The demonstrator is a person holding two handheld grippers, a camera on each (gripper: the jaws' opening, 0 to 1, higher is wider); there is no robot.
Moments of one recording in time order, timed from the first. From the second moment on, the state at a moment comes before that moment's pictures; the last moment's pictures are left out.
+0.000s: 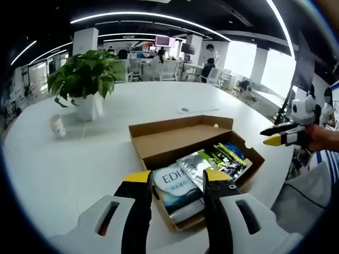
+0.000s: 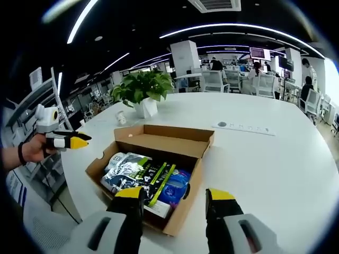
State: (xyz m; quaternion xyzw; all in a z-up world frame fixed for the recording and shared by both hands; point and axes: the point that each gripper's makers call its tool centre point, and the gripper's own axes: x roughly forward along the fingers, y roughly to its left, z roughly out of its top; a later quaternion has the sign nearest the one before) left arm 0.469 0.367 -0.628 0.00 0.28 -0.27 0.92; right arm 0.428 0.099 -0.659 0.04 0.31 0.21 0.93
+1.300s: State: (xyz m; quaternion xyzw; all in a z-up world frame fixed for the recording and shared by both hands) left arm 0.455 0.313 -0.715 -0.08 0.42 -0.28 0.86; right arm 0.394 0.117 -0.678 0.06 0.33 0.21 0.92
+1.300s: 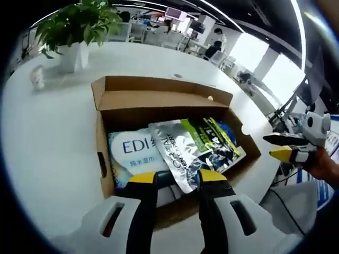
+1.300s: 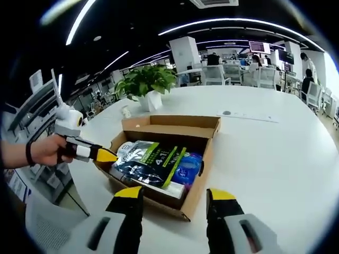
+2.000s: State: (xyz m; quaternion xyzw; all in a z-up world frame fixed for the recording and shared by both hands) left arm 0.456 0.298 -0.727 -0.13 0.46 -0.26 0.84; right arm 0.393 0.121 -0.682 0.07 0.34 0.22 0.91
